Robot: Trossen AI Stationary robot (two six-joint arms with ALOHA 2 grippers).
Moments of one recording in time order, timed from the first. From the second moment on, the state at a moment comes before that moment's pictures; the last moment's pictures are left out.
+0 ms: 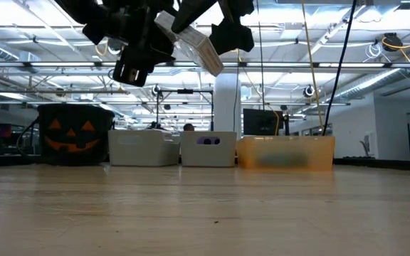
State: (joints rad) left arm 0.16 1.41 0.87 0.03 0.67 -1.12; right arm 0.19 1.81 1.56 -0.58 0.15 0.59
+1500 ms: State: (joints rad) left arm 0.20 1.44 0.87 0.06 0.71 -1.08; right arm 0.12 1.81 1.57 -0.62 0.07 0.50
